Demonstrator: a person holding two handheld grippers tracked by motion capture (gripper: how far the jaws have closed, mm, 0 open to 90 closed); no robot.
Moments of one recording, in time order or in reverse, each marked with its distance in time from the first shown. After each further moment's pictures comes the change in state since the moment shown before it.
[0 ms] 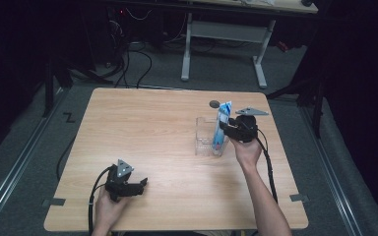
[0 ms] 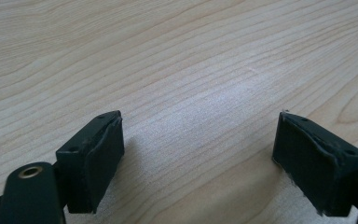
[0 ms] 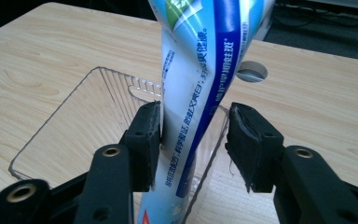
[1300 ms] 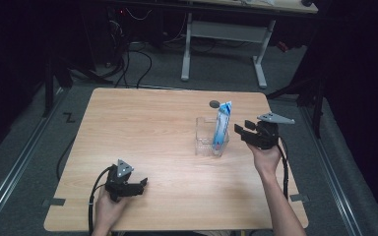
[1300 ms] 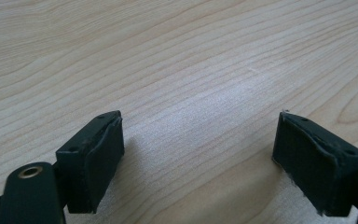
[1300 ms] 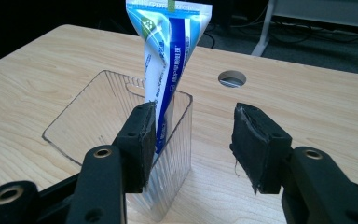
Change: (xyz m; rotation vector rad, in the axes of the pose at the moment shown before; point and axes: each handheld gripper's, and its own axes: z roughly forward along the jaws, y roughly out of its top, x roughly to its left) left arm 0.000 0.000 0.000 0.001 0.001 0.000; right arm -0.024 -0.012 -0.056 -0.076 0.026 0.013
